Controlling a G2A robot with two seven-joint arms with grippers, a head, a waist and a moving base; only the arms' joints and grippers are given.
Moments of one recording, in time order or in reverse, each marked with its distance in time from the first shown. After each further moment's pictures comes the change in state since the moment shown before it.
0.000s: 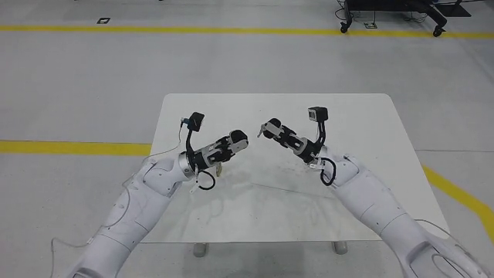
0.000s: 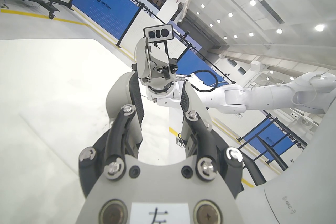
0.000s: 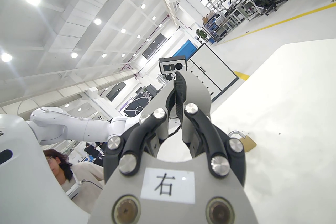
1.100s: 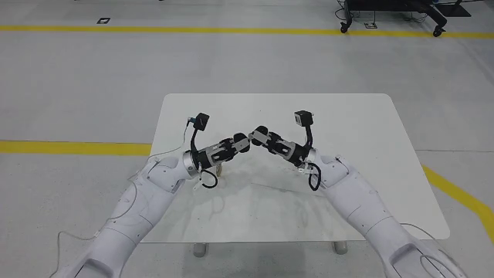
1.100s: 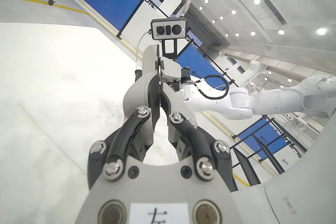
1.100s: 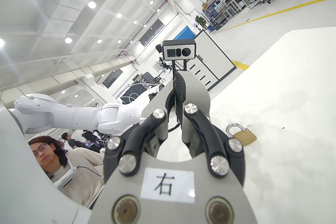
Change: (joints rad) left arm -0.050 -0.037 0.032 0.106 -0.050 0.000 -0.071; right arm -0.035 -0.115 0.128 0.054 -0.179 0.000 0.076
